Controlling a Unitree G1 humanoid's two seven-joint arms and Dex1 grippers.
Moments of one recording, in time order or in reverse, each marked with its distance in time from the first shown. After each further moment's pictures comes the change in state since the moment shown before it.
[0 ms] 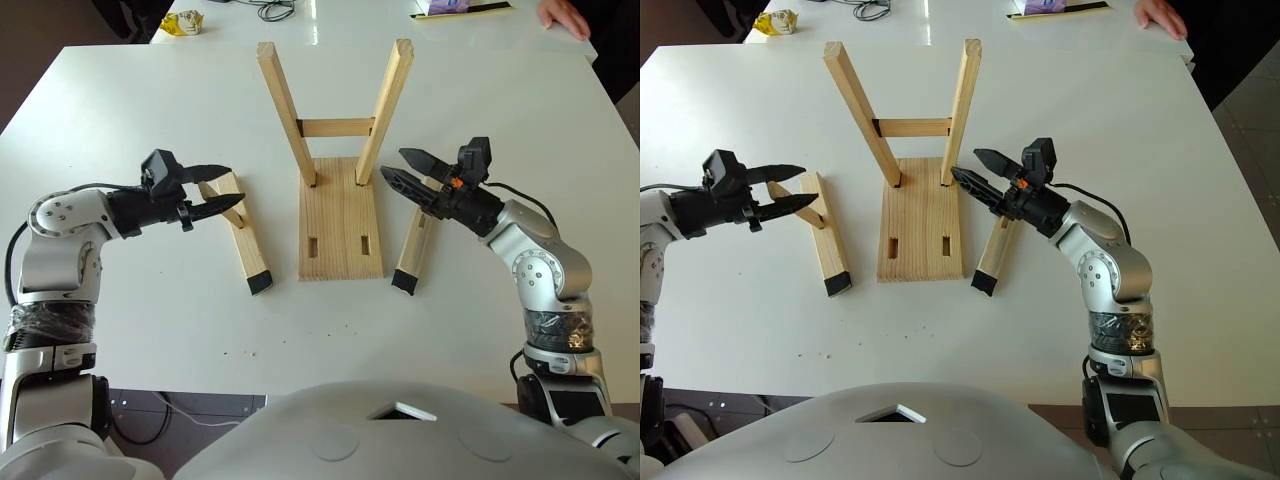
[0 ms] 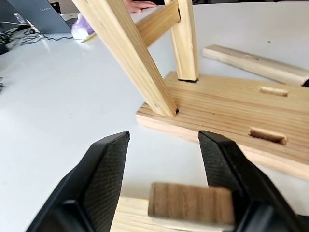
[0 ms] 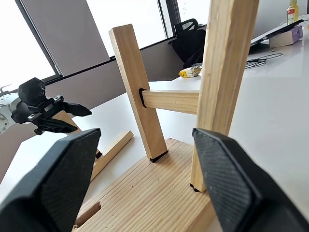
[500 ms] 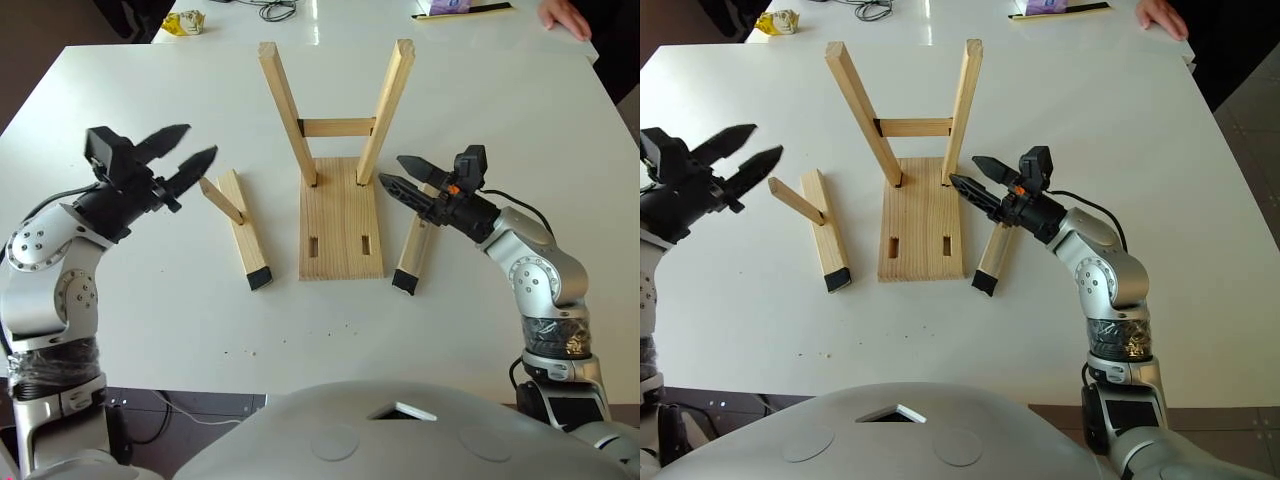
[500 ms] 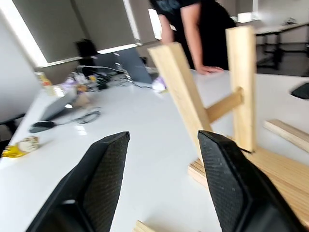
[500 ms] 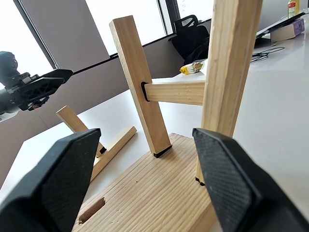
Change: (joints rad) left arm 0.156 -0.213 0.222 -0.342 -0.103 0.098 0.453; right arm 0.023 0.005 0.014 -0.006 -0.001 -0.010 -0.002
